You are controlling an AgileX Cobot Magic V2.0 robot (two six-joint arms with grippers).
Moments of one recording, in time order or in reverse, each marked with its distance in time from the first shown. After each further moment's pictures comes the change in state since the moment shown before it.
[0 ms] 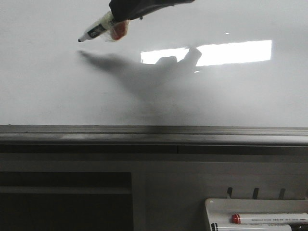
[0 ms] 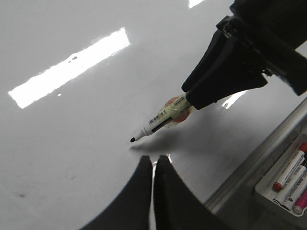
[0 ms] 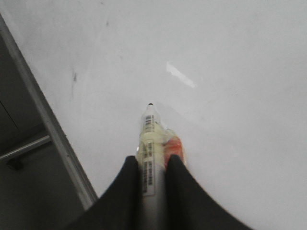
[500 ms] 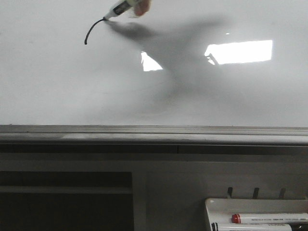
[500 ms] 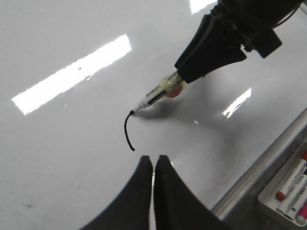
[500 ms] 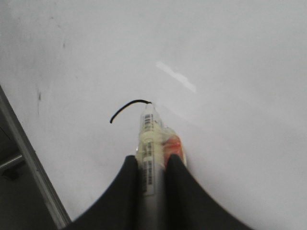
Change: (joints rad) left arm 0.000 0.000 -0.028 0.009 -0.001 0.000; right arm -0.190 -0.008 -0.108 0.000 0.186 0.007
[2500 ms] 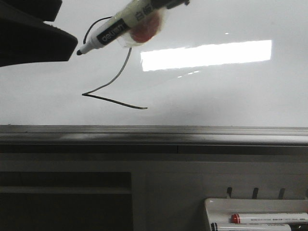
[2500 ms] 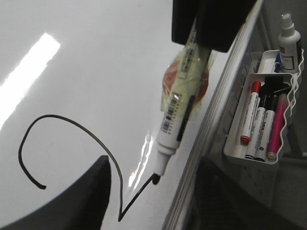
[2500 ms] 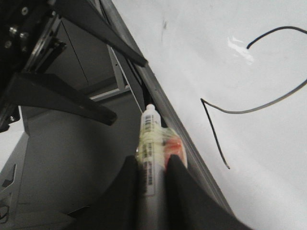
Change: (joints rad) left arm 0.000 0.354 -0.026 0.332 -0.260 0.000; right arm 0.159 -0.242 0.166 -0.065 0.242 0.046
